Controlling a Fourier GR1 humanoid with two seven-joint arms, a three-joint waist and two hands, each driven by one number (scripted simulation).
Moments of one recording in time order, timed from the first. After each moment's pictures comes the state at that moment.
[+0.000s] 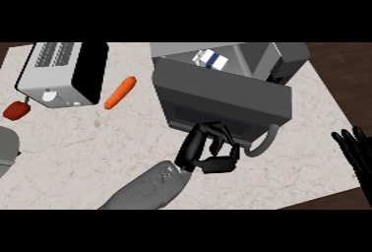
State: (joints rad) left arm -0.65 0.00 -0.89 -0.91 0.53 0.54 -0.51; right arm 0.19 -0.34 -0.14 -1.75 -0.24 0.53 -0.52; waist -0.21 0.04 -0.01
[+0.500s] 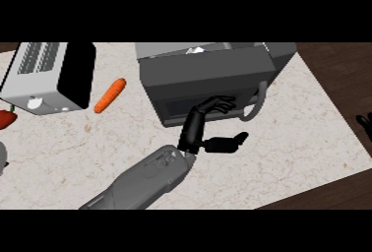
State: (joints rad) left arm -0.77 0.00 -0.87 -0.86 0.68 0.70 -0.48; right arm 0.11 -0.42 -0.22 -1.80 -0.26 0.52 -0.49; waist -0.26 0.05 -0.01
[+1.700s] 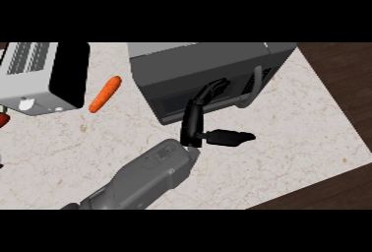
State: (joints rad) left arm -0.82 0.00 -0.87 -0.86 0.92 0.78 -0.59; right arm -0.10 -0.59 -0.34 -1.81 -0.07 0.41 -0.49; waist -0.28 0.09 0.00
